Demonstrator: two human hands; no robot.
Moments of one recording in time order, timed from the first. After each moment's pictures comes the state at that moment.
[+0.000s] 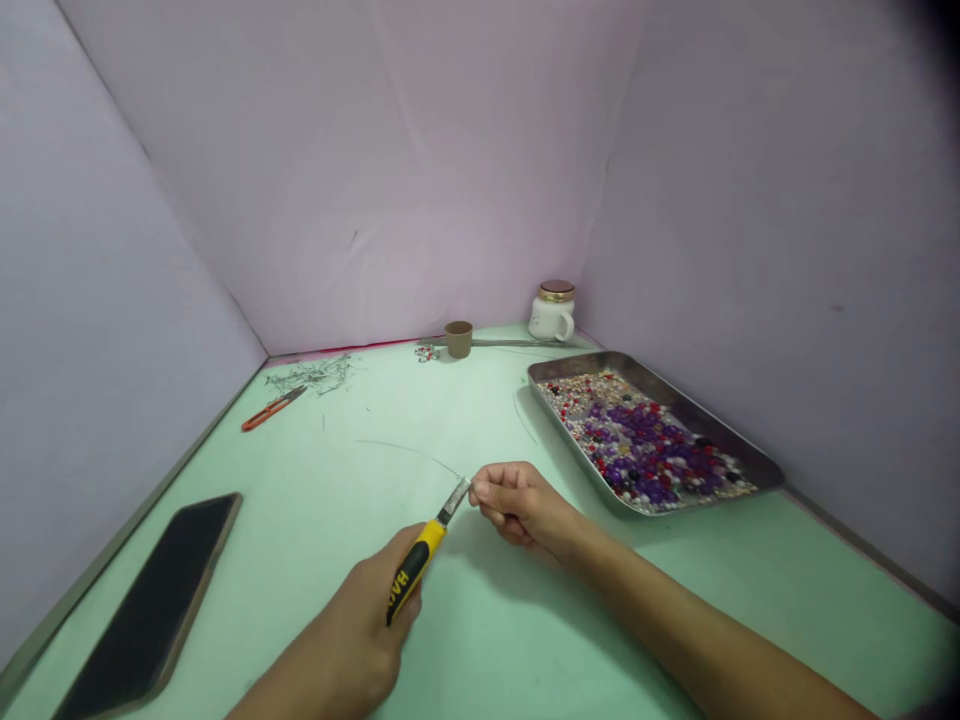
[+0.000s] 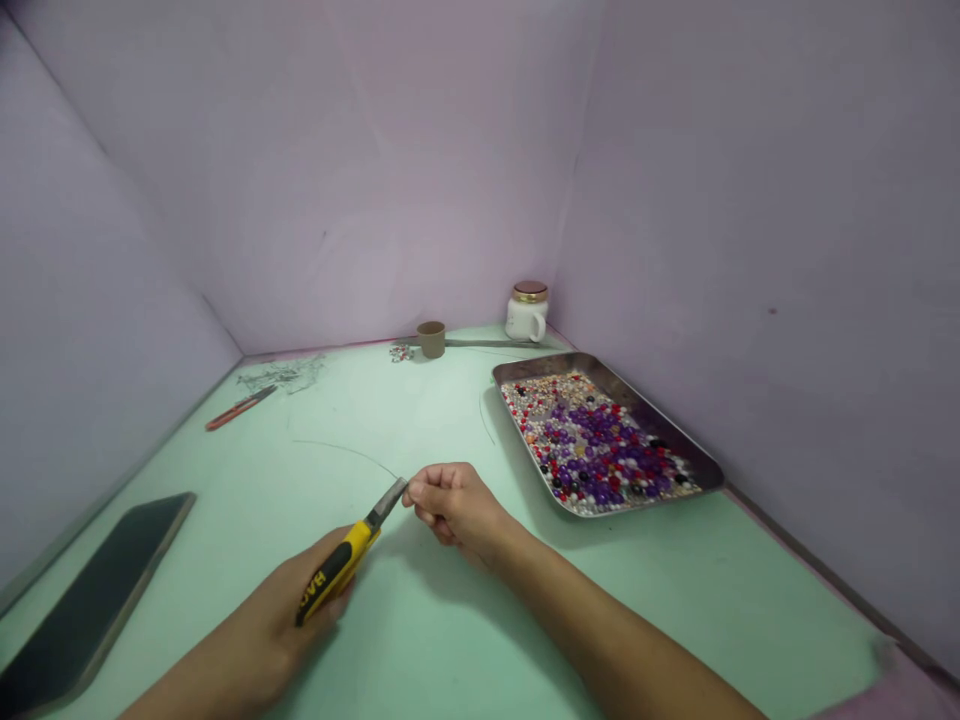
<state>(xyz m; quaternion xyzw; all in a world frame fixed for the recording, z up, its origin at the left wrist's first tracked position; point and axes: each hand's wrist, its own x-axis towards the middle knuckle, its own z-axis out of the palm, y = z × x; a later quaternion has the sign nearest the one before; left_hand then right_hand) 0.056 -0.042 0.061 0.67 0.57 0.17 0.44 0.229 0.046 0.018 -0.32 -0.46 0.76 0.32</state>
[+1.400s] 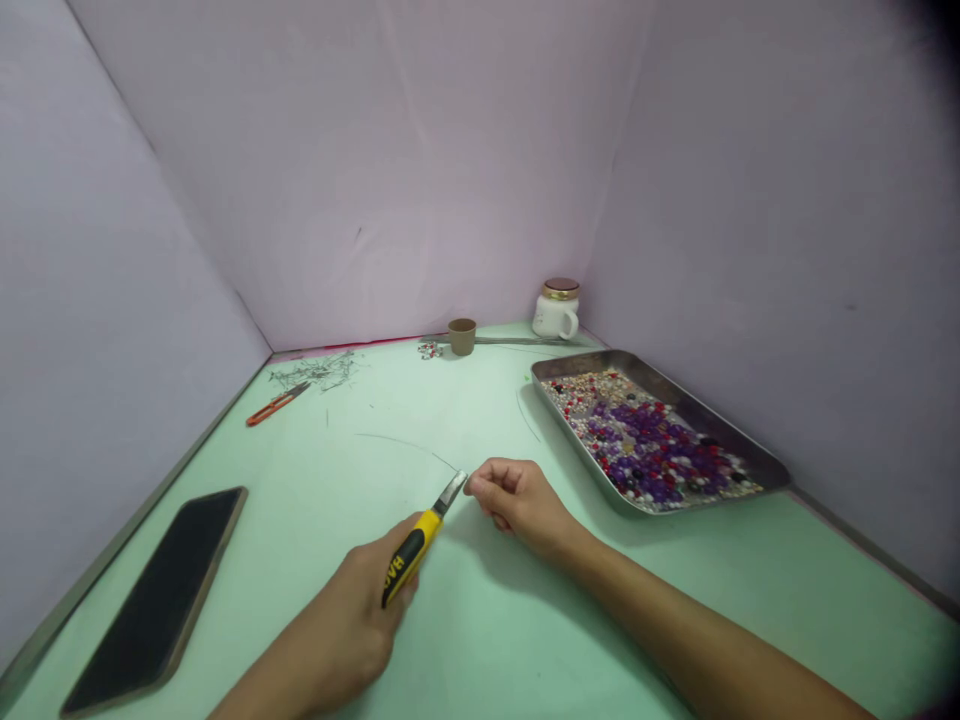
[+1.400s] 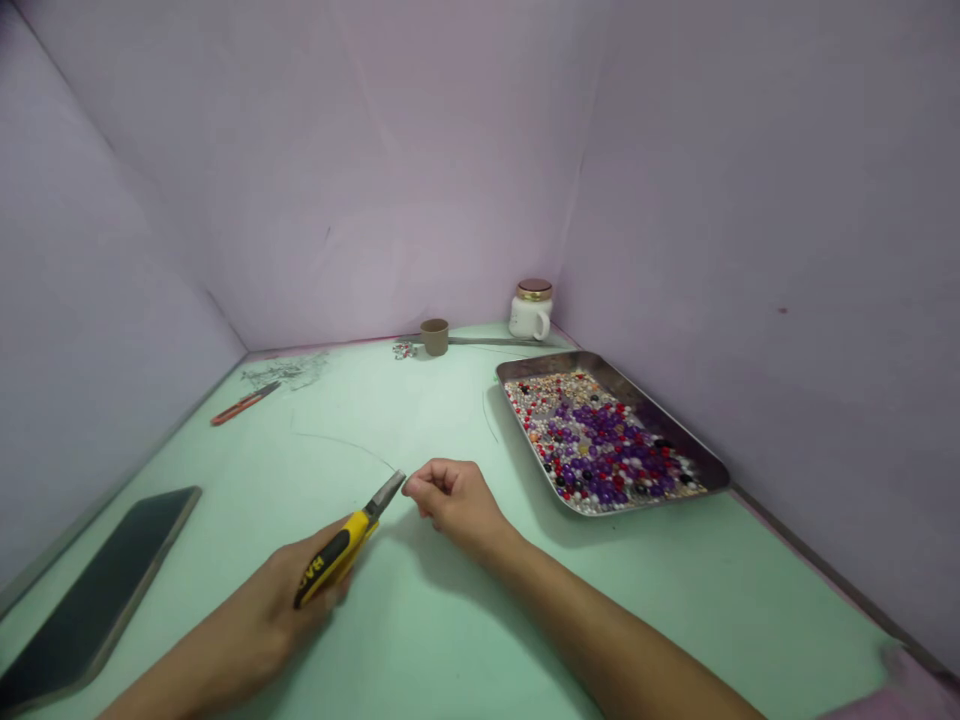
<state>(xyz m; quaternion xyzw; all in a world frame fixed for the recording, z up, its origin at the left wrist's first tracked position) 0.050 -0.041 0.056 0.67 0.57 0.18 0.44 0.222 0.046 0.011 -0.39 -0.55 0.64 0.36</state>
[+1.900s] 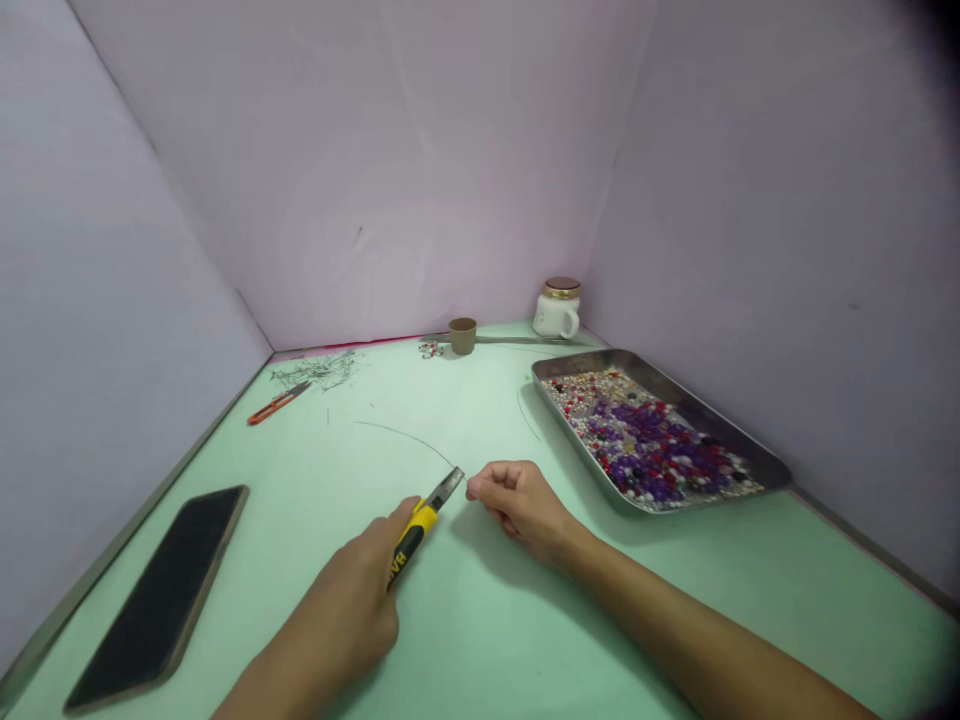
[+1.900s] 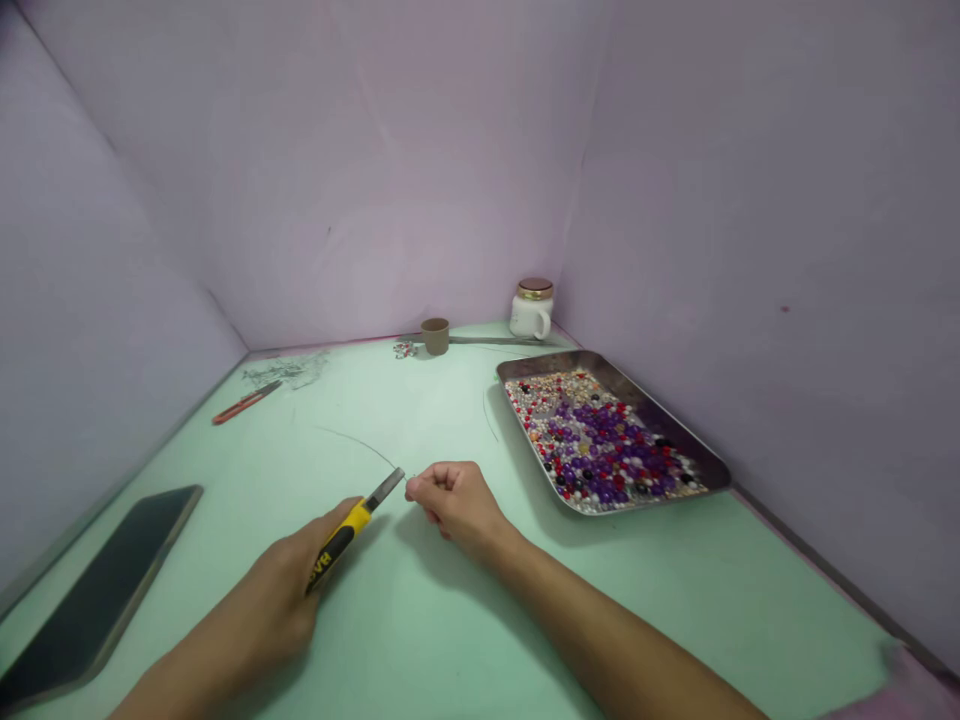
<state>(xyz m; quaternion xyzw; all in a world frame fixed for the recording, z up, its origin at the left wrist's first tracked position) 0.050 -0.037 0.052 0.70 0.64 0.11 0.30 0.221 0.046 0.004 -0.40 -0.50 0.69 0.35</state>
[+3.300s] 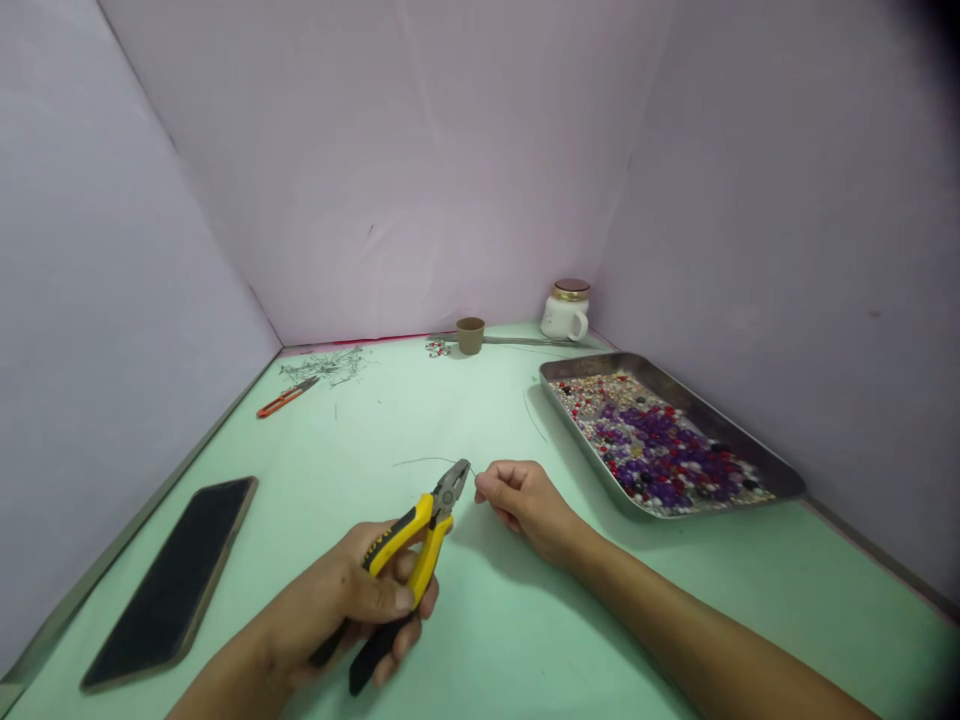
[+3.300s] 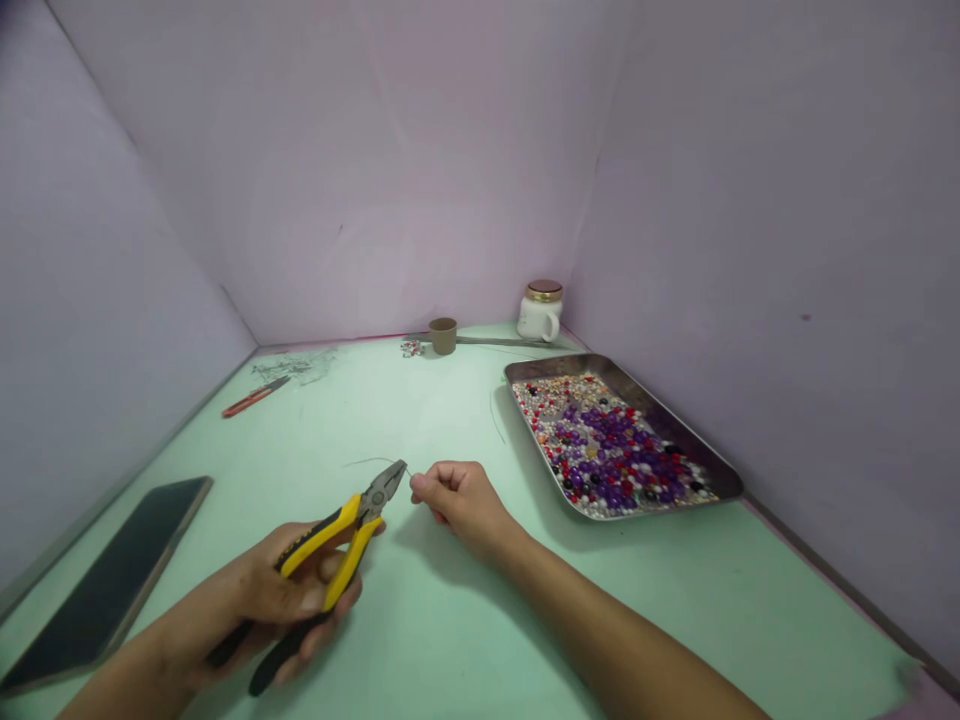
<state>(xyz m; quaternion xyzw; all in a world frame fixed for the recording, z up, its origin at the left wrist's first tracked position) 0.035 -0.038 0.056 0.43 0.43 0.27 0.75 0.223 0.049 -0.003 -0.37 -0.57 0.65 0.35</state>
